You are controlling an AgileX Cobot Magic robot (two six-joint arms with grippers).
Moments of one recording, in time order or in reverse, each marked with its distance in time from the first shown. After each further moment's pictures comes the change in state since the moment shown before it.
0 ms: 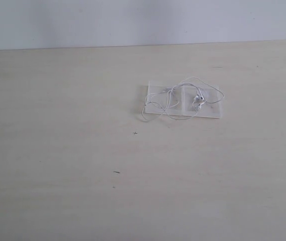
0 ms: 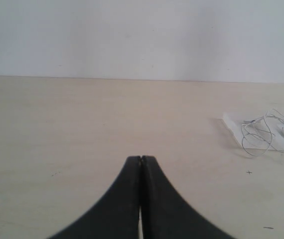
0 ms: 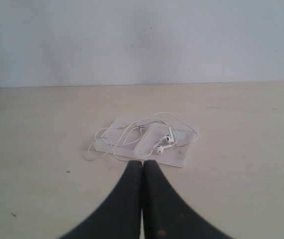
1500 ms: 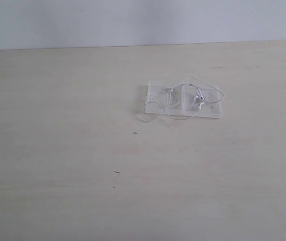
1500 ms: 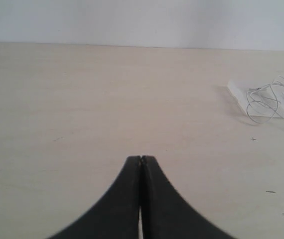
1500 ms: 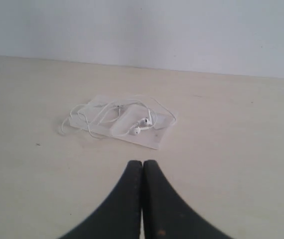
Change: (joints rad) left arm 0.000 0.000 0.000 0.002 0.112 0.000; right arm 0.000 0.000 0.048 -0.137 0.000 0.000
